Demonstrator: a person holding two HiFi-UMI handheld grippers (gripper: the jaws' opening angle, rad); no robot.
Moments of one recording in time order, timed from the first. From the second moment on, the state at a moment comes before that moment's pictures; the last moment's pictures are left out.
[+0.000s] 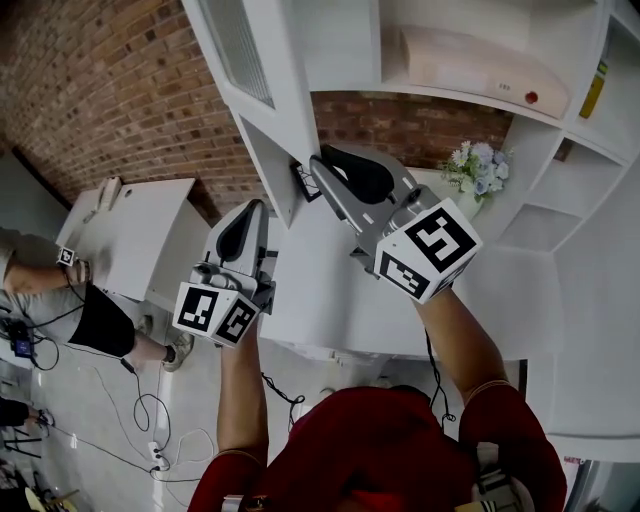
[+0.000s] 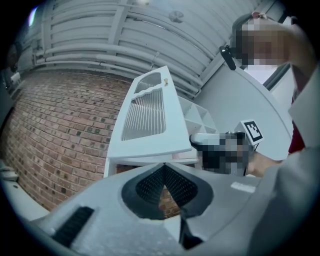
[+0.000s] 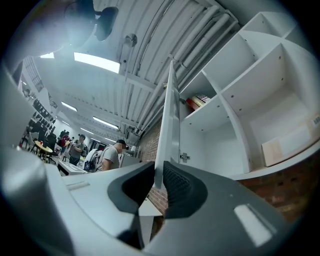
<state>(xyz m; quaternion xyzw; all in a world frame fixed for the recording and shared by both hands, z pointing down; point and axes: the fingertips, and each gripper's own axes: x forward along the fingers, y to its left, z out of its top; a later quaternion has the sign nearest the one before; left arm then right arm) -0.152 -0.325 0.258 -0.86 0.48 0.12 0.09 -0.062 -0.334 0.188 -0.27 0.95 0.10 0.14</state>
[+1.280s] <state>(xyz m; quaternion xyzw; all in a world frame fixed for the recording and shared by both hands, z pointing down) -0.250 -0.275 0.266 -0.84 0.51 0.14 0.09 -0.204 -0.264 0.184 -0.17 0.96 0.15 0.14</state>
